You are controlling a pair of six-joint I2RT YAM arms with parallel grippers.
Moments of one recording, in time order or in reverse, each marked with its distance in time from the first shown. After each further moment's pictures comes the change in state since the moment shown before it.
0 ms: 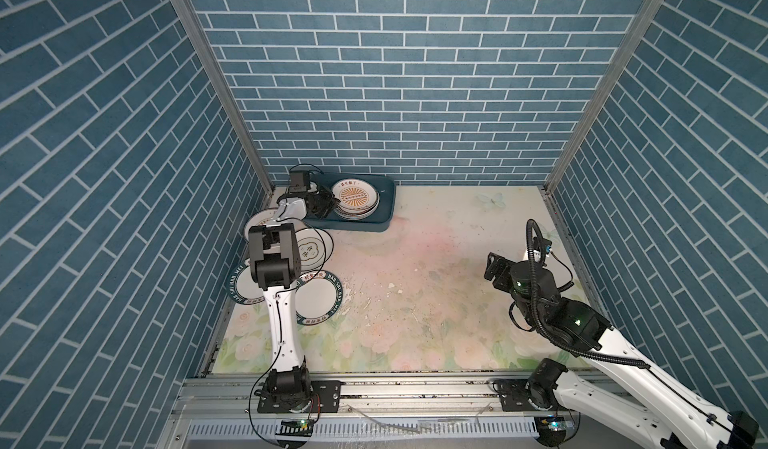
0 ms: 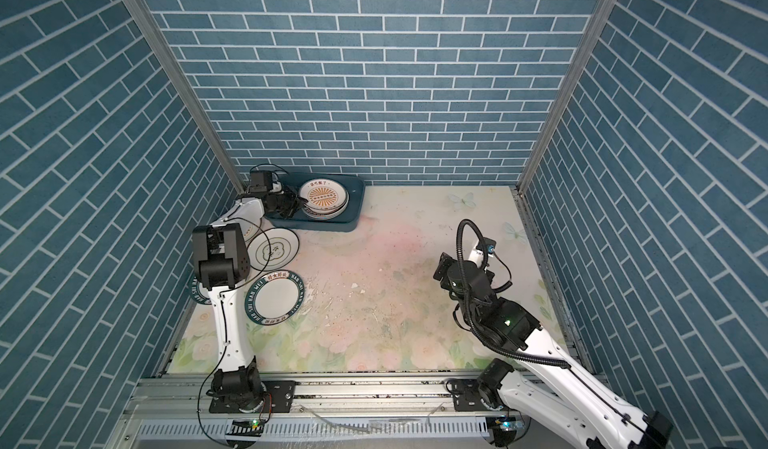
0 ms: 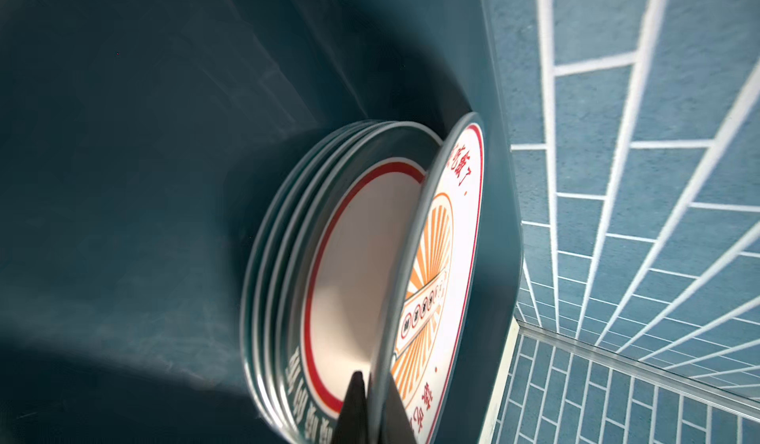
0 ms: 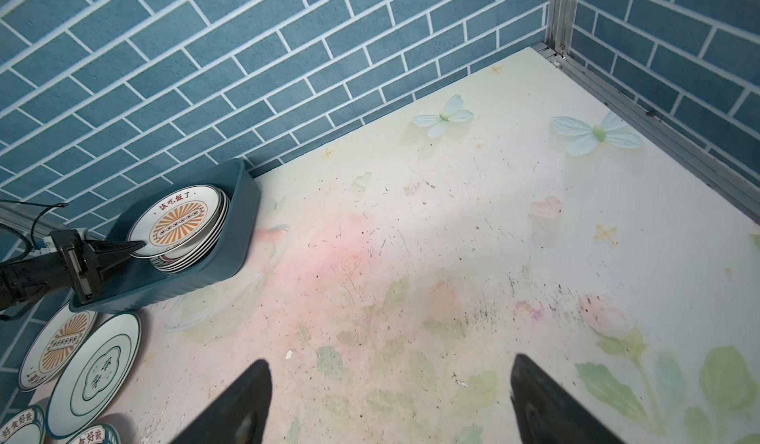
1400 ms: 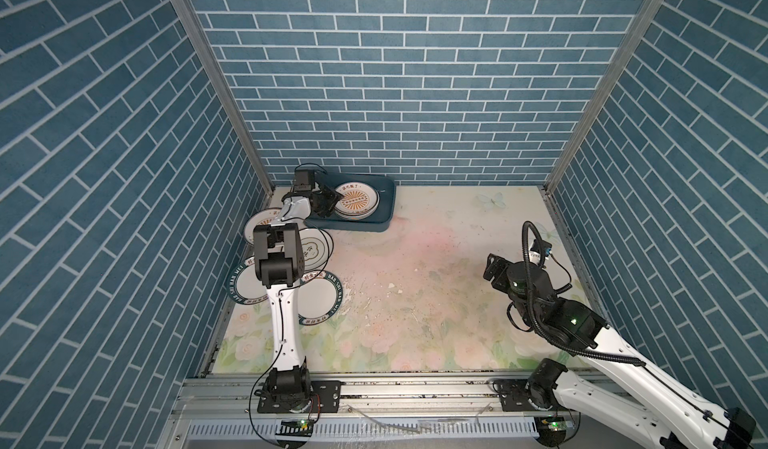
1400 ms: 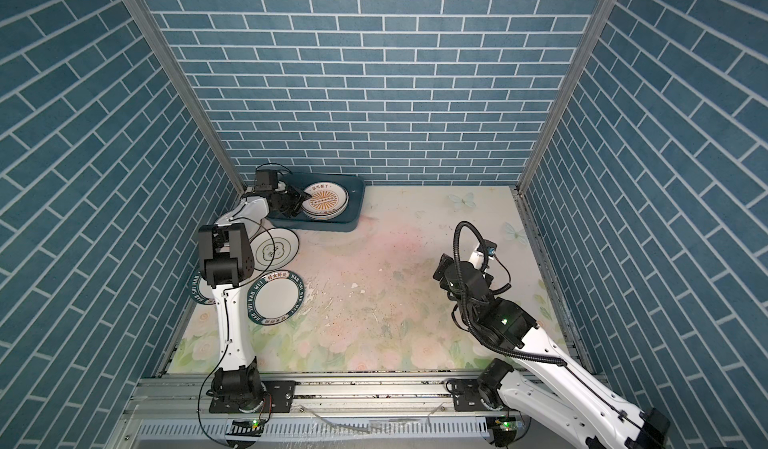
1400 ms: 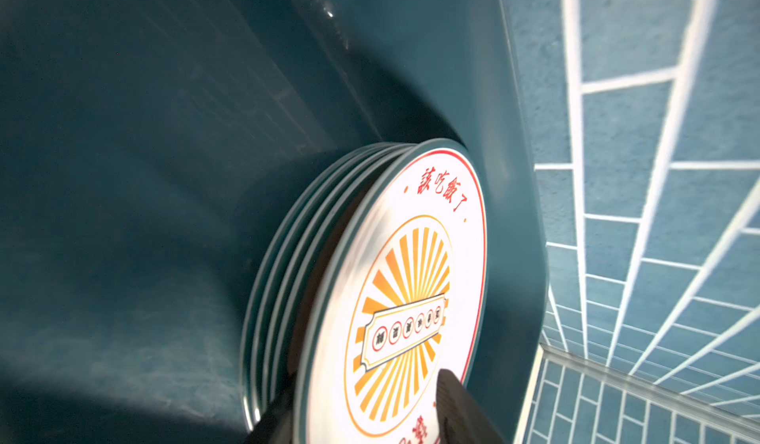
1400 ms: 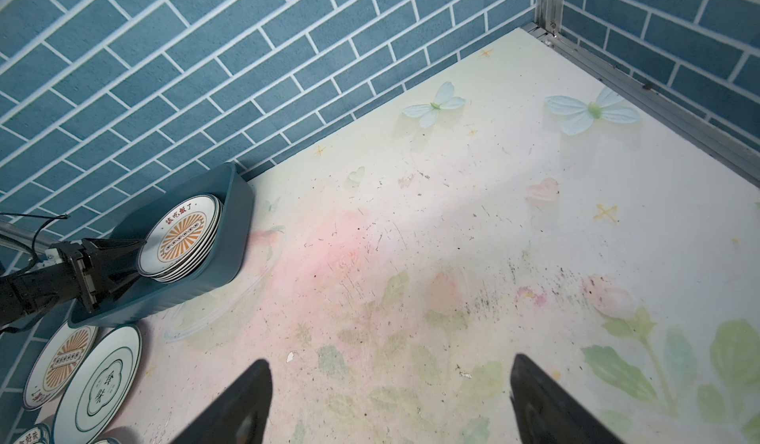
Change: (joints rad) left arm -0.018 0.039 0.067 -0.054 -0.095 0.020; right arm 0.000 0.015 -0.018 0.000 0.003 0.077
